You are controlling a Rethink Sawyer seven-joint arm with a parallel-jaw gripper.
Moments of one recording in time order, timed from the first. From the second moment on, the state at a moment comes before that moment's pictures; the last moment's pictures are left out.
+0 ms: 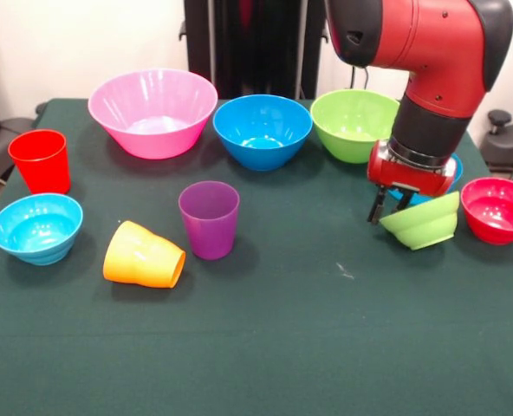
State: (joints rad) arm 0.19 -0.32 -0.17 1.43 -0.07 0.41 2.17
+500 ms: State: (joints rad) arm 0.19 -0.34 -0.17 1.43 -0.07 0.42 2.17
